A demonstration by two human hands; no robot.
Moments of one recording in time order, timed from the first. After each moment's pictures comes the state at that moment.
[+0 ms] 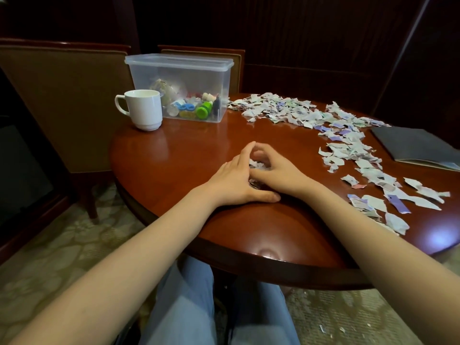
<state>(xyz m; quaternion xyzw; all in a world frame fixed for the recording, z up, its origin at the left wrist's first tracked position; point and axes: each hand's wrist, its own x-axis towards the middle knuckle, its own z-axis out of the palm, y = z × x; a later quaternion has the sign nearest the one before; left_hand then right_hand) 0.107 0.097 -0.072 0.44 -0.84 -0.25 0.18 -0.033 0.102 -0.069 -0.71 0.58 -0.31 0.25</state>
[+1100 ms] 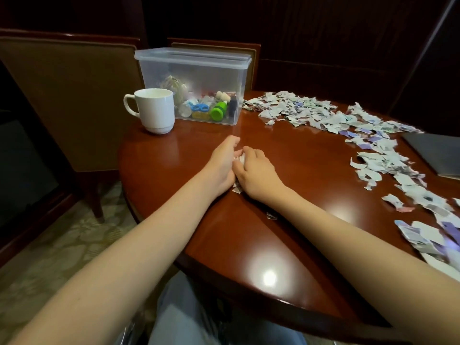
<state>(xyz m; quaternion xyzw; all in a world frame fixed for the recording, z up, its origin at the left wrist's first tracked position) 0.124 0.032 -0.054 0.43 -0.34 -0.69 0.48 0.047 0.048 -0.076 -0.72 0.66 -0.21 0.09</state>
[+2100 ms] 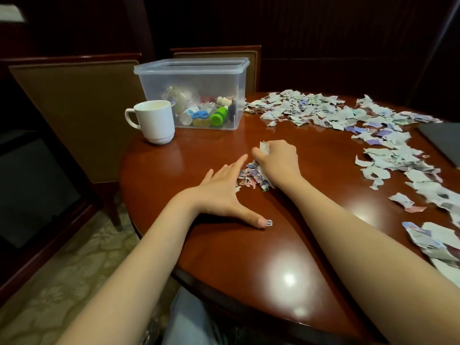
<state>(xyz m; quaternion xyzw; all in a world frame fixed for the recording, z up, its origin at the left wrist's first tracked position) 0.150 0.054 -0.063 0.50 -0.83 -0.25 0.05 0.003 0.011 -0.071 -0.62 0.68 -0.37 0.09</state>
